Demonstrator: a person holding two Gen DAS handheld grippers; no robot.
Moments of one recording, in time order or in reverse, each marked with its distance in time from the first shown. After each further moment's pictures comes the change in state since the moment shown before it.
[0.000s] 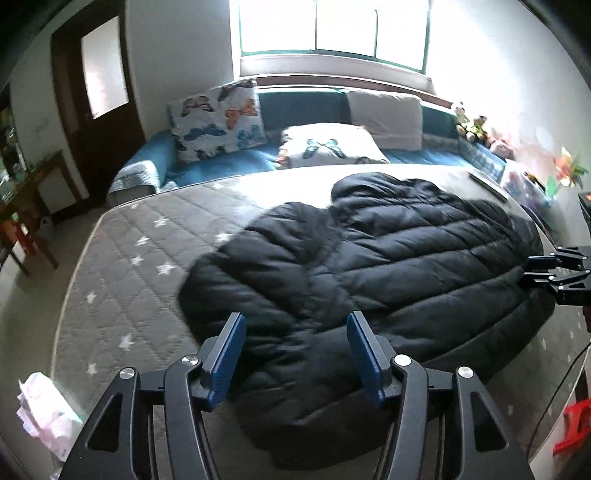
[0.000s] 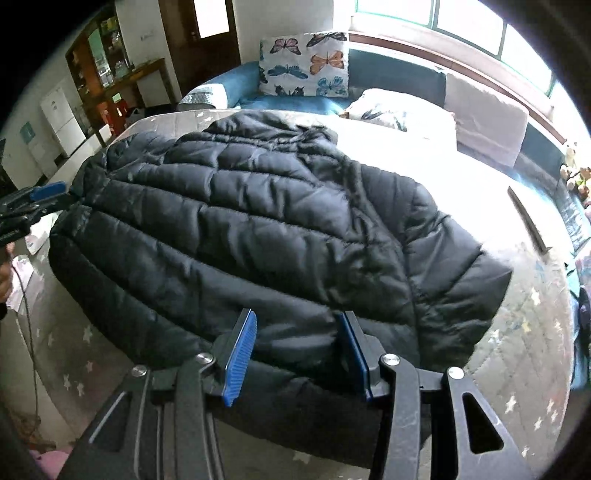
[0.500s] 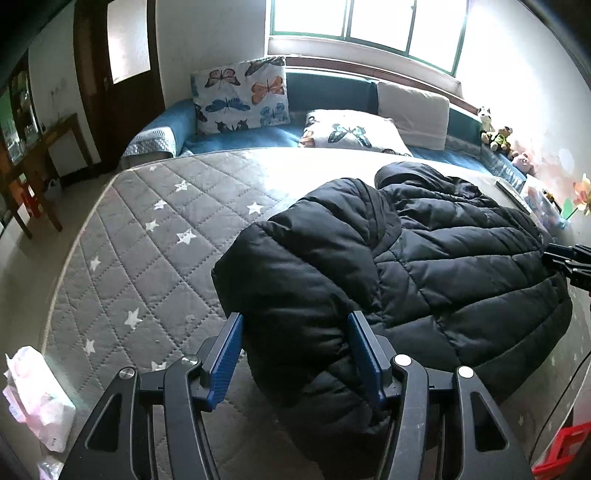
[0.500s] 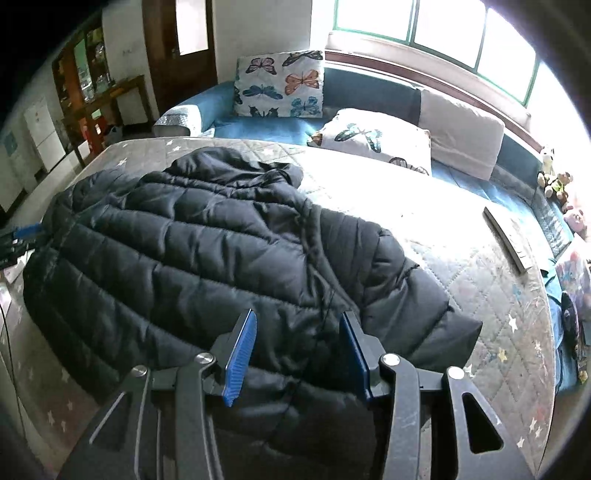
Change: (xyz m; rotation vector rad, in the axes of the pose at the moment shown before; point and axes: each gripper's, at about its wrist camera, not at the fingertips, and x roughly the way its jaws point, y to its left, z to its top) left arm 0.030 0.037 -0.008 -0.114 0.071 0.012; right arm 0.010 -0.020 0.032 0.034 -0.068 -0.081
